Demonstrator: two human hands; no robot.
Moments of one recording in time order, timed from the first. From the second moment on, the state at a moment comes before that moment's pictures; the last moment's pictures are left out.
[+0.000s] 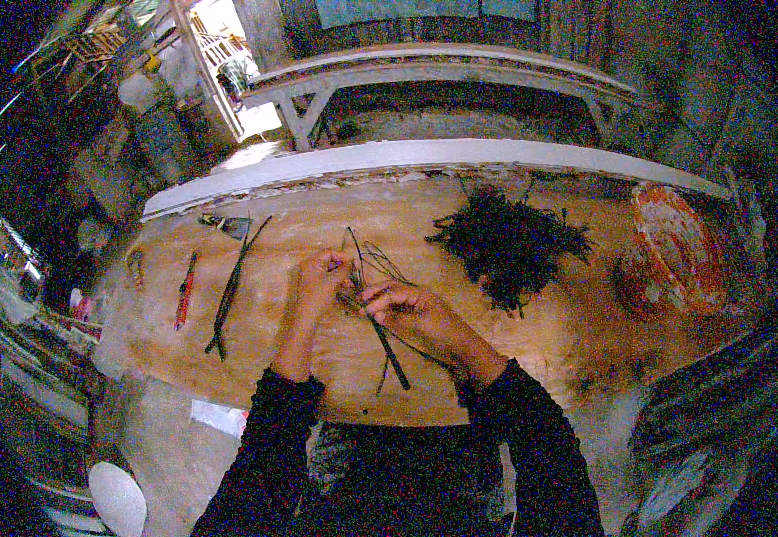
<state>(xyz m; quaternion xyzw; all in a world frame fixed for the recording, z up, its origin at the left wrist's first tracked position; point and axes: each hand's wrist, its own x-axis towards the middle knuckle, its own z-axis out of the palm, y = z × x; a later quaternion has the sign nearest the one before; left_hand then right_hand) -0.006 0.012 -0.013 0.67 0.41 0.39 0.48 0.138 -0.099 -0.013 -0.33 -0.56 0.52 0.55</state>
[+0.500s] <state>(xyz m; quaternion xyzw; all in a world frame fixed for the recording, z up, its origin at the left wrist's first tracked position) 0.006 -0.002 -0.029 0.77 0.22 0.20 0.57 0.169 -0.084 -0.010 -0.56 -0.54 0.21 0.59</state>
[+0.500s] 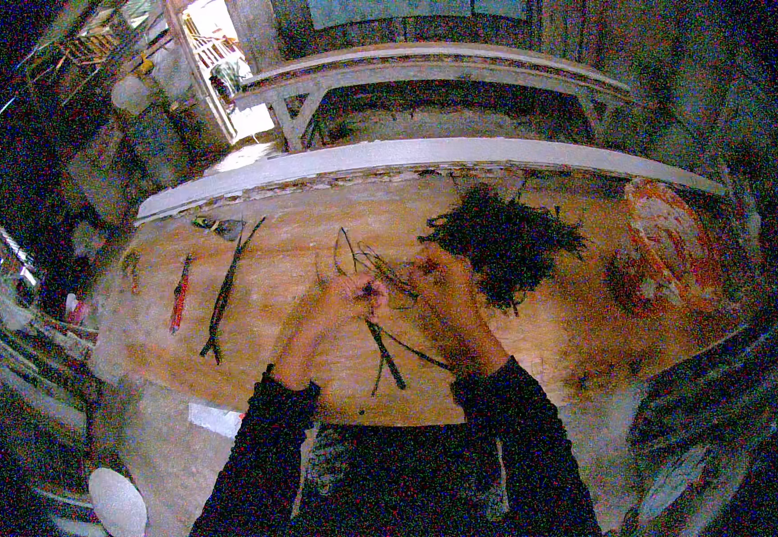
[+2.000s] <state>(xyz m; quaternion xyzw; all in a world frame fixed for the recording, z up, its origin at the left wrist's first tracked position) 0.012 0.014 -0.049 0.77 0.27 0.45 0.36 0.130 -0.091 -0.016 -0.54 -0.57 0.21 0.58</state>
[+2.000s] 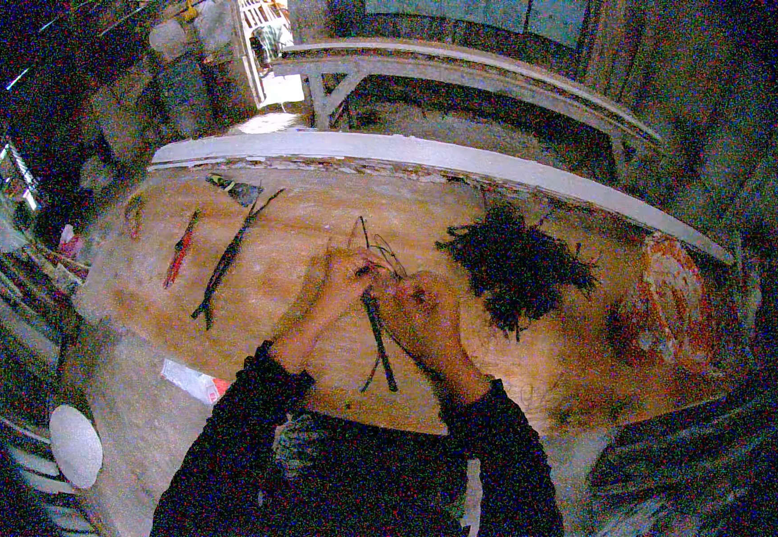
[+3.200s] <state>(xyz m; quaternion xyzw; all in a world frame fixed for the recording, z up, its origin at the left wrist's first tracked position) -0.014 0.023 -0.021 0.48 0.41 0.46 0.63 0.116 -0.080 -0.031 -0.53 -0.69 0.15 0.46</state>
